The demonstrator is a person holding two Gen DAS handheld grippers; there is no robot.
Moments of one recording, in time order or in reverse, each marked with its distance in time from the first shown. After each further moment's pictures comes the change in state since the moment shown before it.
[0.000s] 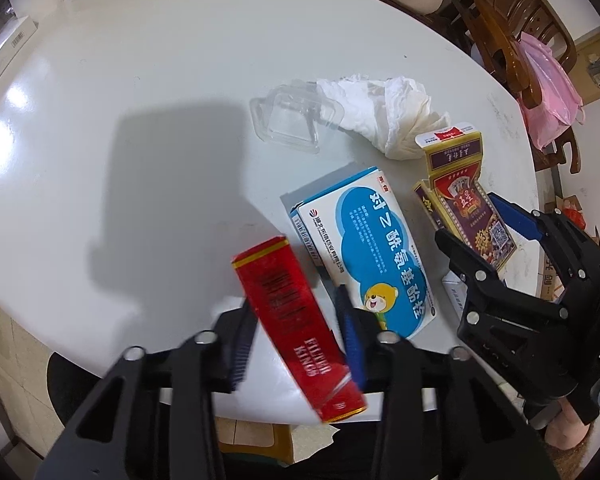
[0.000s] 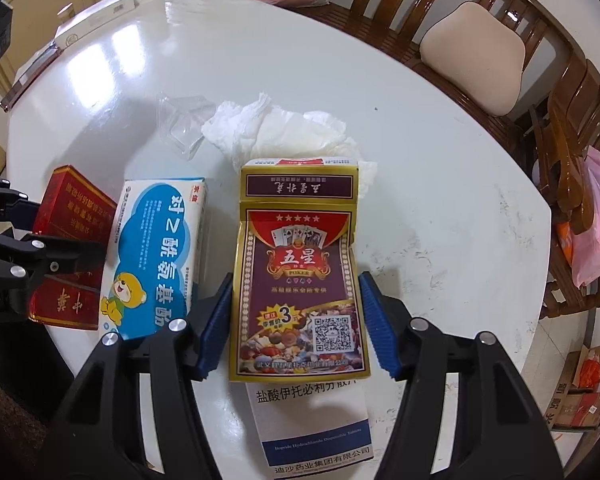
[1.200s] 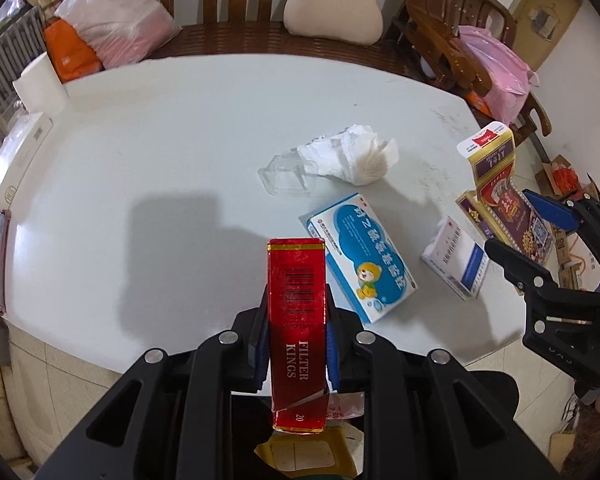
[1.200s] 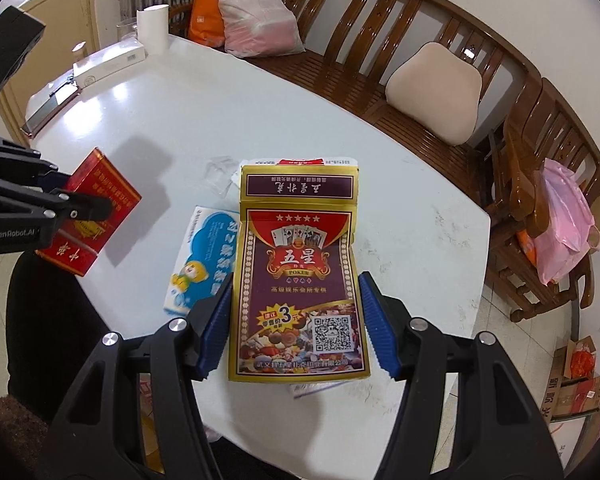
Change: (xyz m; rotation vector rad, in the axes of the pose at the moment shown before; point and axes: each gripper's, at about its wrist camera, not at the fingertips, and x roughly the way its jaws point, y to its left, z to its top) left arm -0.089 0.002 -0.040 0.247 -0.213 0.047; right arm -0.123 0.029 -0.042 0.029 -0.158 -0.078
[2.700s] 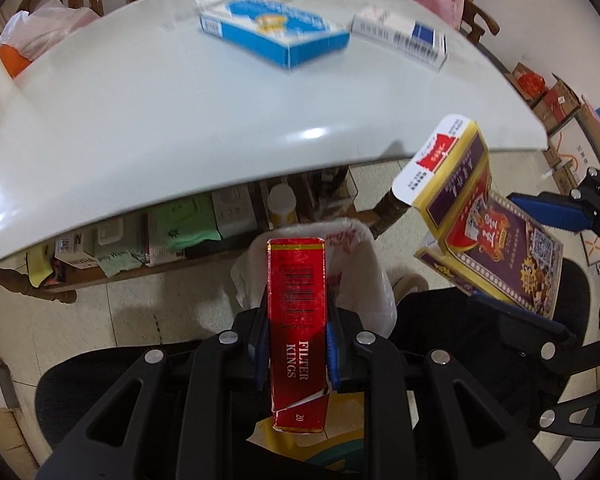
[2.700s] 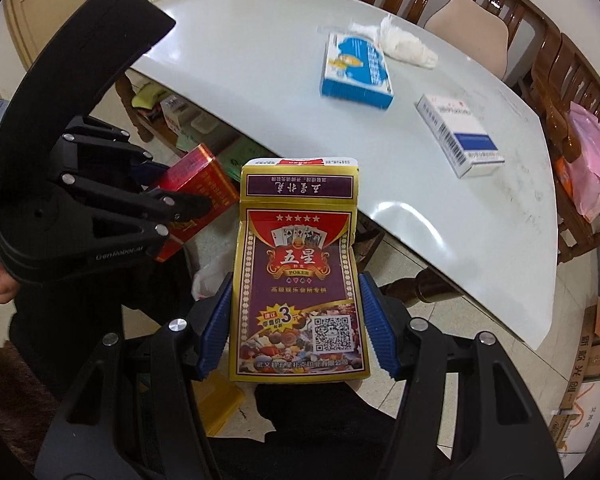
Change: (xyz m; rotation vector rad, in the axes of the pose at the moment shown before) left arm 0.092 -0.047 -0.176 0.254 0.058 -0.039; right arm 0.025 0.121 -0.163 0.031 0.135 0.088
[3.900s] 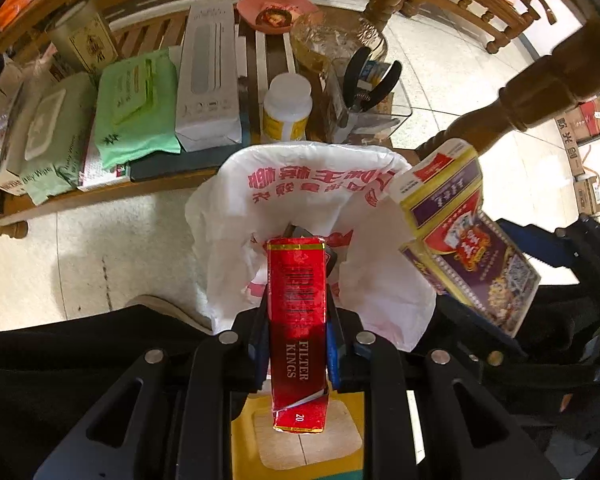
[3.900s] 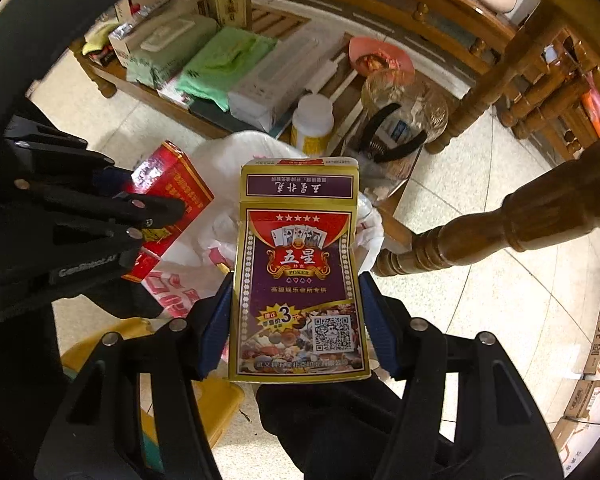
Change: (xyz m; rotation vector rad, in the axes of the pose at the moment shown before) left arm 0.168 0.008 -0.027 -0.165 0.211 -0.042; right arm 0.169 -0.003 -0.042 0.099 0.186 0.009
